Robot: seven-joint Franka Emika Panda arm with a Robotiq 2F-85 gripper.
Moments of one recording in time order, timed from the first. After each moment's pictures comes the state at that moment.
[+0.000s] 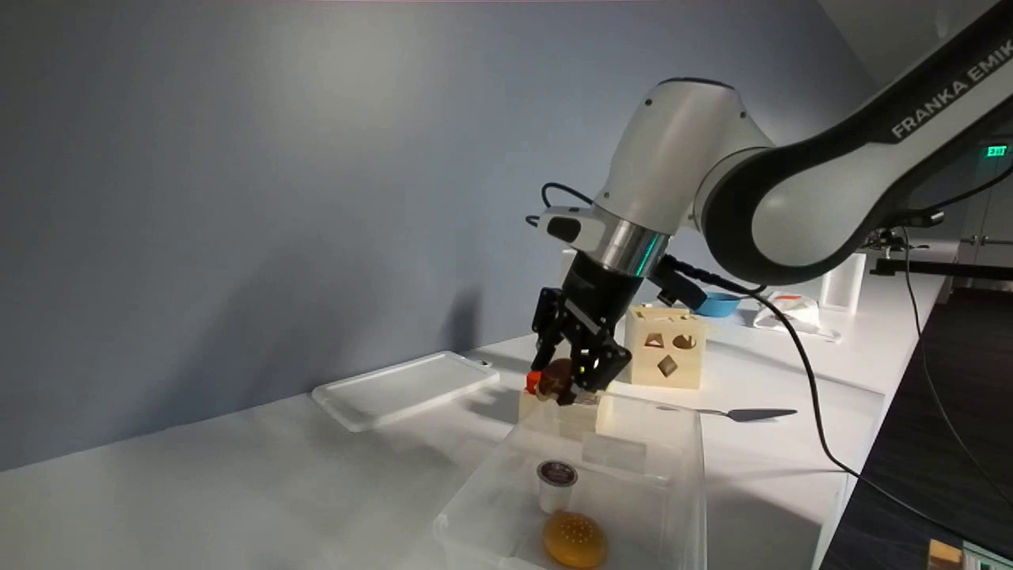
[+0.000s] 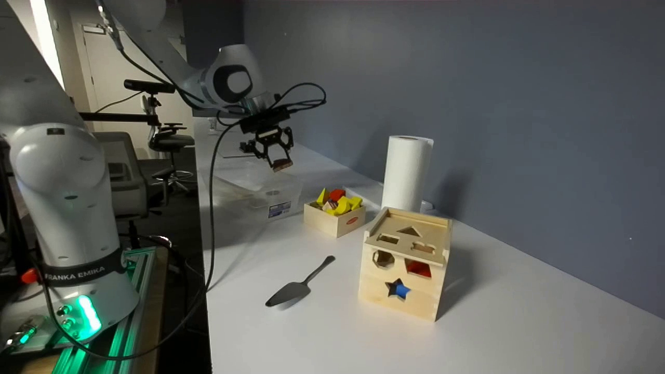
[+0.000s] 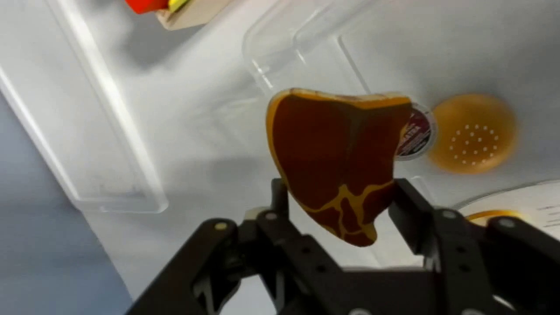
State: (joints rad) arm 0.31 -0.34 0.16 -2.60 -0.16 2.68 -0.76
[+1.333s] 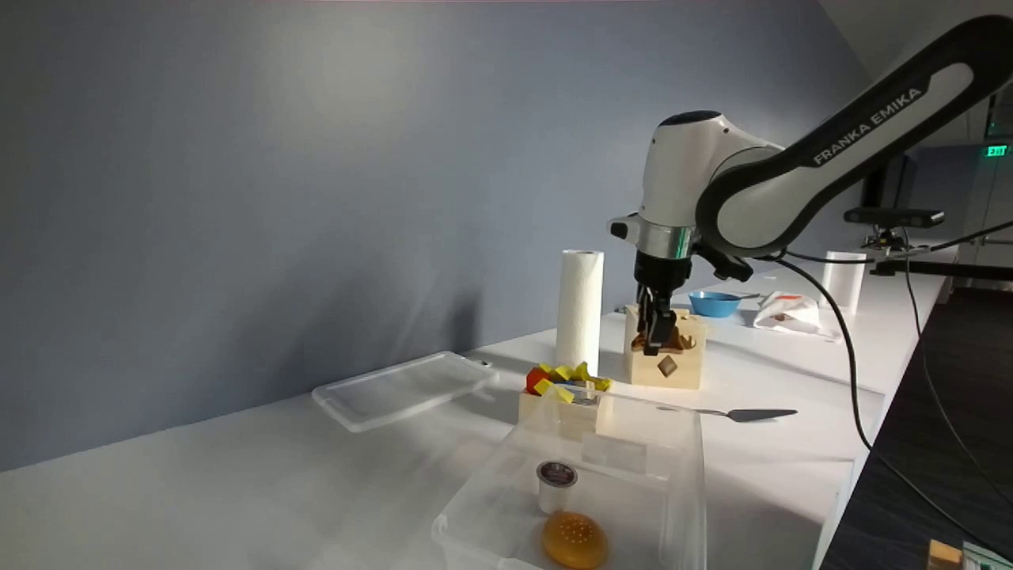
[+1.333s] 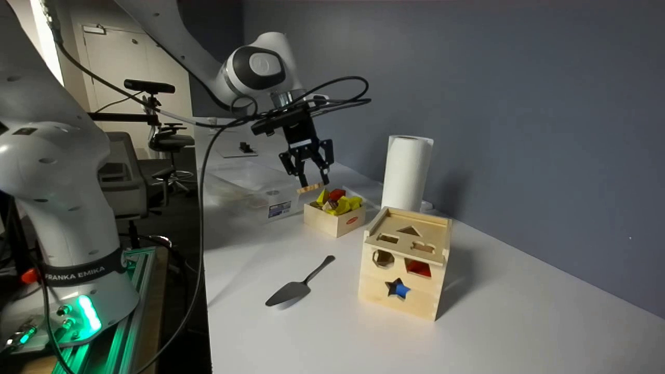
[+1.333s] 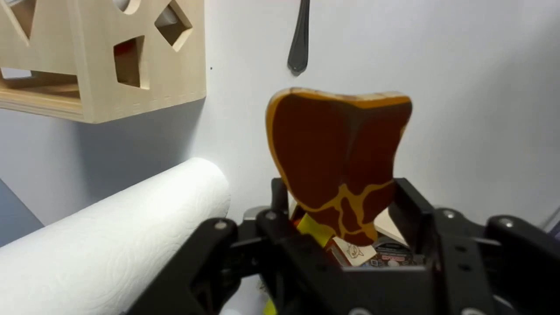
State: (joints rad) arm -0.01 -0.36 0.04 -2.57 -0.44 2.42 -0.40
